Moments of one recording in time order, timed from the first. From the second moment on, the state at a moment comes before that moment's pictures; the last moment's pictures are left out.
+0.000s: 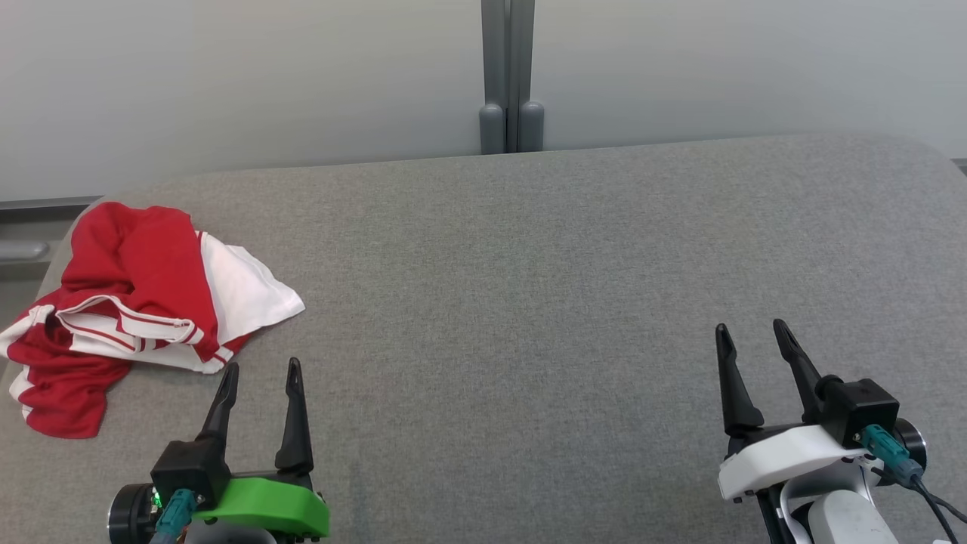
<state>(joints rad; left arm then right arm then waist) -0.02 0.05 -0.07 0.20 -0.20 -0.03 -0.26 -0.06 -0.05 0.02 0.22 0.14 0.13 -0.25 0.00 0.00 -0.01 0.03</state>
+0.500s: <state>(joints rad) -0.02 0.05 -0.08 0.21 -0.18 -0.03 -0.26 -0.06 -0.05 0.01 0.22 0.12 0.13 -0.26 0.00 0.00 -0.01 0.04</state>
